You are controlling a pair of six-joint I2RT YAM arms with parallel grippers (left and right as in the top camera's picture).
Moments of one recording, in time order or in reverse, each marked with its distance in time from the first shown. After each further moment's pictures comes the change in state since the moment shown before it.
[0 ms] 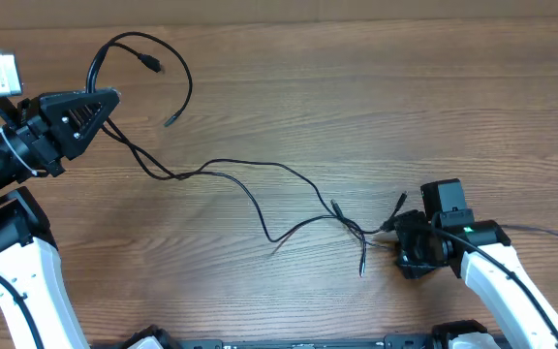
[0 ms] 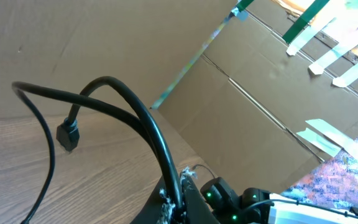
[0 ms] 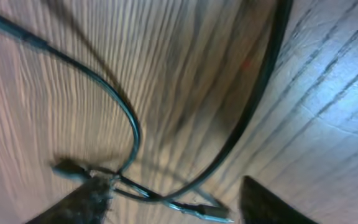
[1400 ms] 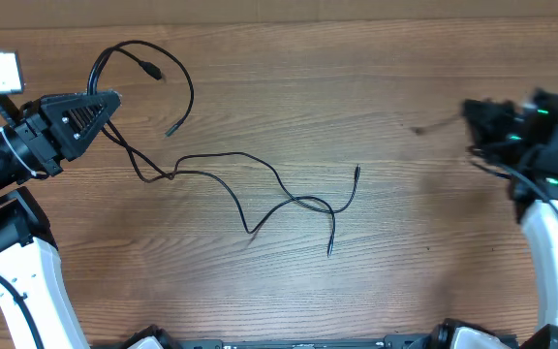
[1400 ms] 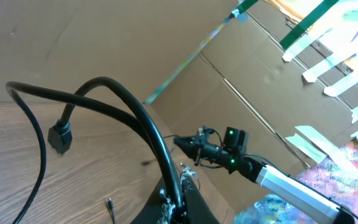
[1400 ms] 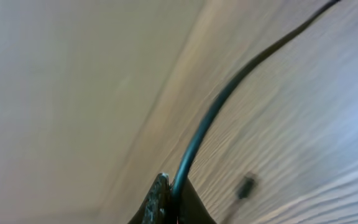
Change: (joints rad) left arm 0.000 0.000 0.000 0.000 0.015 -0.084; right arm -0.464 0.145 0.380 0.523 -0.213 -0.418
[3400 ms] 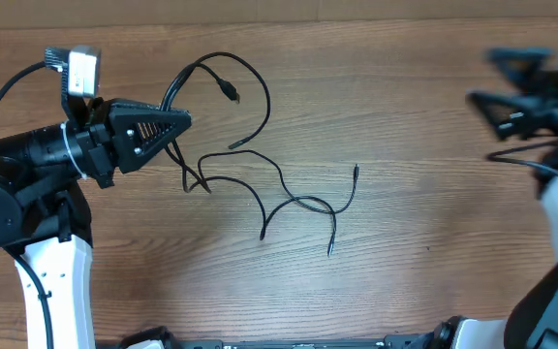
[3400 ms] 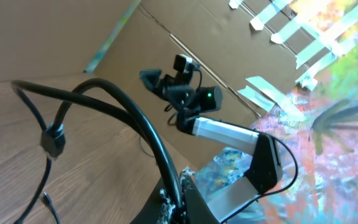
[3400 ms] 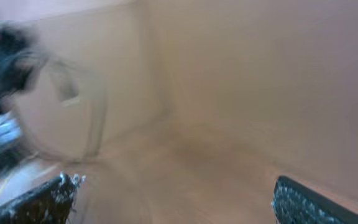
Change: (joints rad) left arm -0.275 -0.024 0.000 0.301 0.000 -0.304; right arm -0.097 0.230 0.081 1.529 -1.008 0.108
